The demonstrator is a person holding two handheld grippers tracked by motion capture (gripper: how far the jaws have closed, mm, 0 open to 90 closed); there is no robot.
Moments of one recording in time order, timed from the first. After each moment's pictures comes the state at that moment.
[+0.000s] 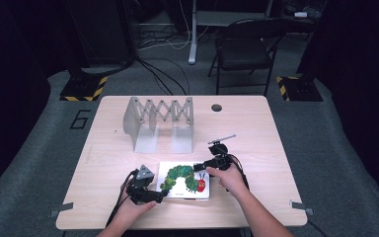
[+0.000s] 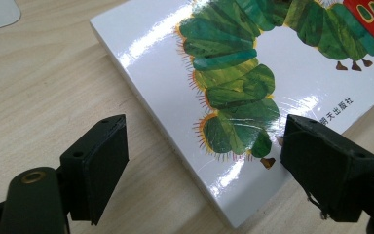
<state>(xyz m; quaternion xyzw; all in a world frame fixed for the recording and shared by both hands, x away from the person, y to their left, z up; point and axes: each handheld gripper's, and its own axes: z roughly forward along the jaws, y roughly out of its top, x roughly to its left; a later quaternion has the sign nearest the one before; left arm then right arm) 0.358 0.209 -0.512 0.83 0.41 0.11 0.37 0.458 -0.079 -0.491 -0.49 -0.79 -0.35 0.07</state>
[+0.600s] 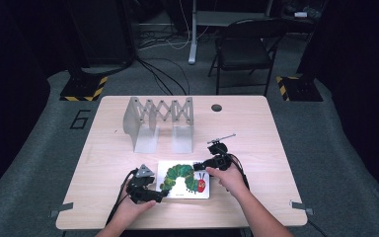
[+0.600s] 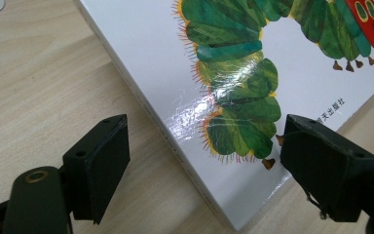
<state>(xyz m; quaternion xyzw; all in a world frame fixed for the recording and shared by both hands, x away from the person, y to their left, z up) 0.362 0.211 -0.512 0.83 0.41 0.08 0.37 0.452 -0.076 -0.480 -0.48 -0.80 -0.36 0.05</state>
